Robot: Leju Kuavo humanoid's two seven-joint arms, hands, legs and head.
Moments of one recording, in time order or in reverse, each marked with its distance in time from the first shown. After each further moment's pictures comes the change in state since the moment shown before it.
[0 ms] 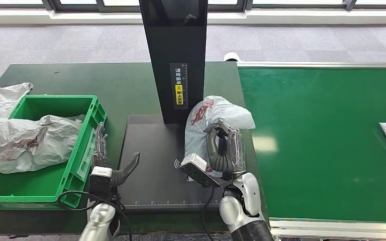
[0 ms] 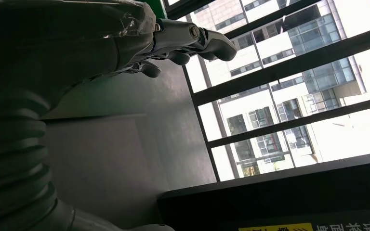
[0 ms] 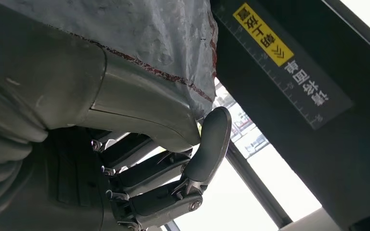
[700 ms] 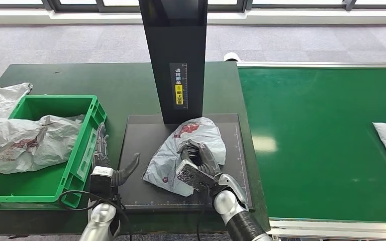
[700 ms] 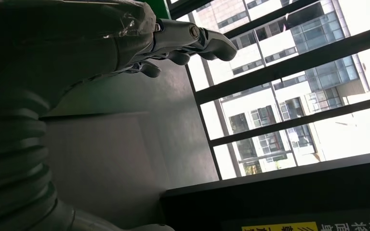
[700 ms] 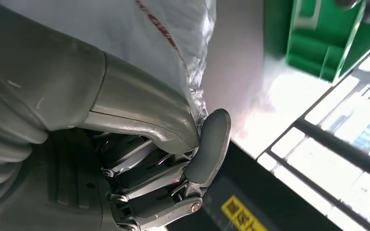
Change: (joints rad) left arm -0.004 -0.001 0.000 0.015 0.004 -0.001 0.000; right arm -0.134 0.008 0.007 0.378 -0.383 0.471 -0.224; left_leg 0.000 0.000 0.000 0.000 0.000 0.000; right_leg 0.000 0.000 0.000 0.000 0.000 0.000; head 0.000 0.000
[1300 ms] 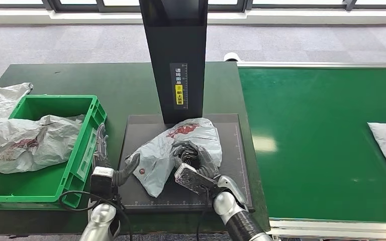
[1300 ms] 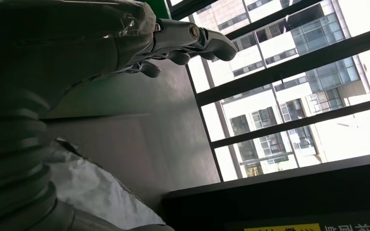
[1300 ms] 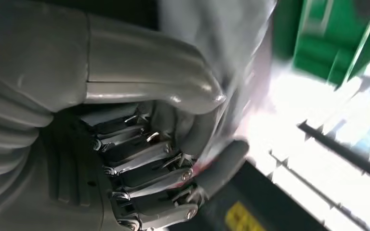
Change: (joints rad) left arm 0.005 0.000 0.000 0.000 -0.006 0.012 0.000; right arm -0.013 0.001 0.000 0.057 0.019 -0.082 -0.035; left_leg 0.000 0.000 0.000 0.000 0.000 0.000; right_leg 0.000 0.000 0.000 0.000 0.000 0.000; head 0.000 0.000
